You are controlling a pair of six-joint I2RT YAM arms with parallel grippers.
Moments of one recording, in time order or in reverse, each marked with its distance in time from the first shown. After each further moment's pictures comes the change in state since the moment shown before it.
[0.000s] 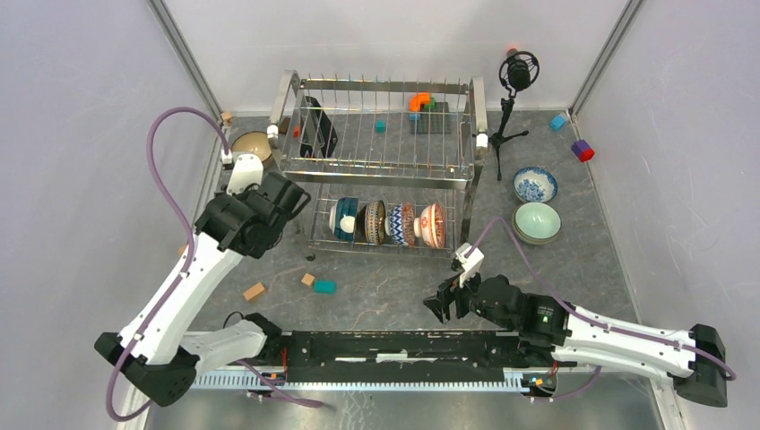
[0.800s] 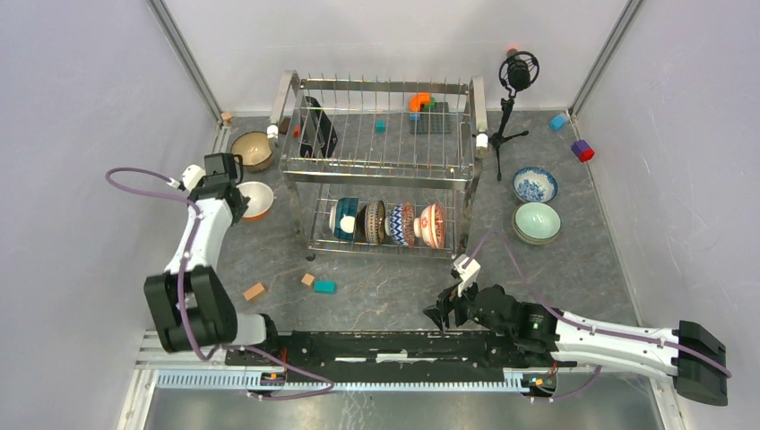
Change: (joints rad) left arm 0.780 0.246 -0.299 0.800 0.660 -0.156; right arm 0.000 0.026 -0.188 0.212 -0.036 0.013
